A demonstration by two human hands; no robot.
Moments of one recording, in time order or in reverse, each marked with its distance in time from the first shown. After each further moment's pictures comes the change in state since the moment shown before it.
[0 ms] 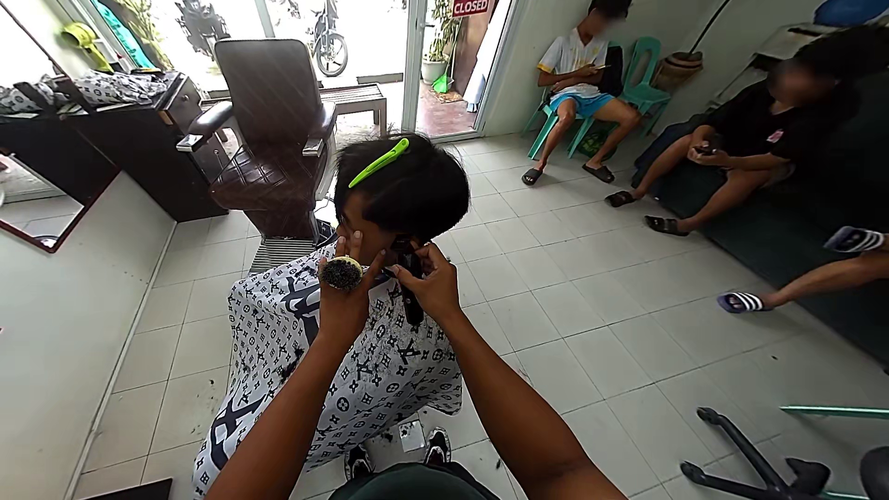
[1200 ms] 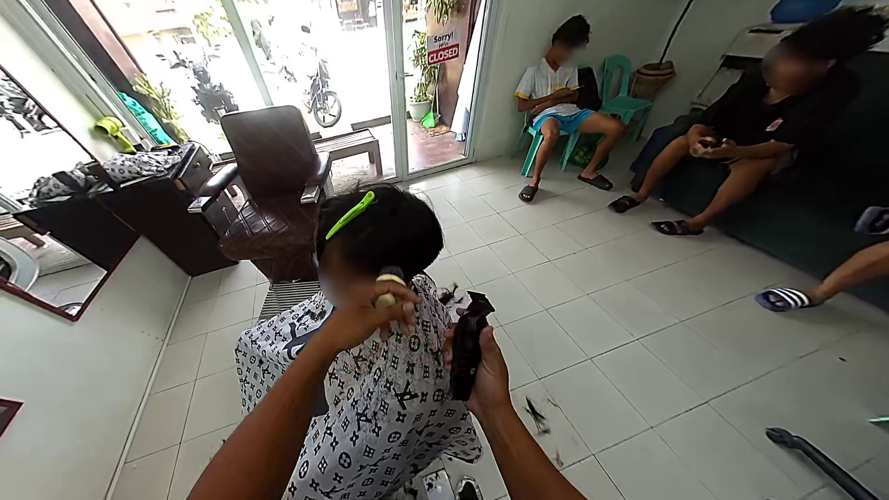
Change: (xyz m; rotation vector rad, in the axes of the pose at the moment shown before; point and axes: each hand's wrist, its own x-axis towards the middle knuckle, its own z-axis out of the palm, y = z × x) left_hand 0.088 0.056 -0.088 -1.294 -0.646 -0.088; right_hand -0.069 0.023 -0.064 1.045 0.099 0.118
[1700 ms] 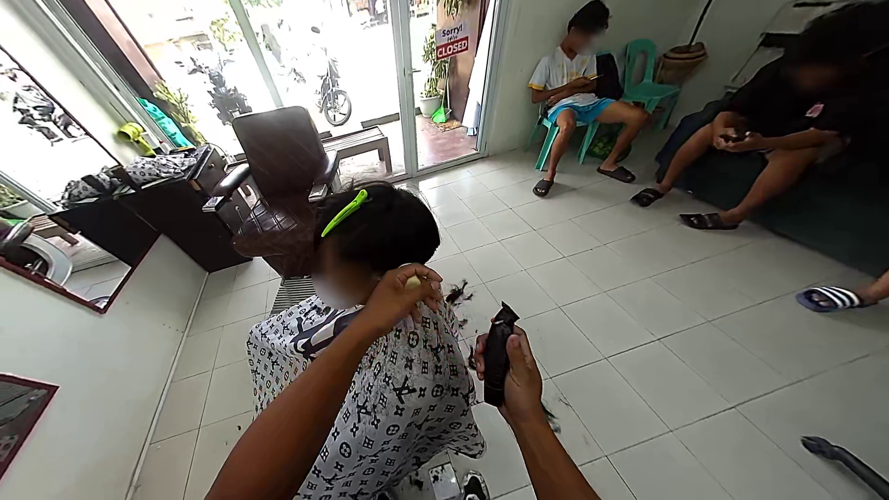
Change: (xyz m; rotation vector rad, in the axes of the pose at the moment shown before) left_hand 0.046 -0.005 0.042 -0.065 0.090 -0.201; right_hand -0.012 -0.022 -0.047 -0.196 0.094 -0.067
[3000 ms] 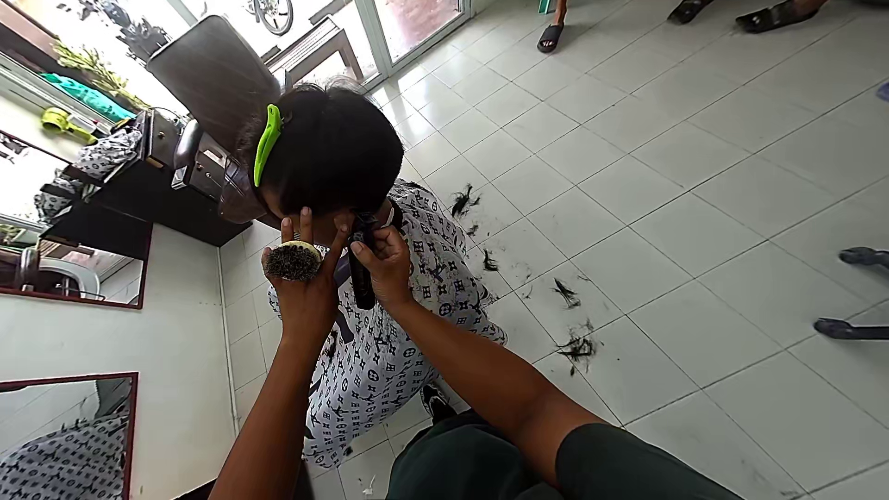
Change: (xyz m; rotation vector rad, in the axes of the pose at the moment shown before) left_hand -0.070 -0.078 -0.060 1.609 0.539 0.323; right_hand 0.035 0.103 0.141 0.104 0.083 -0.082
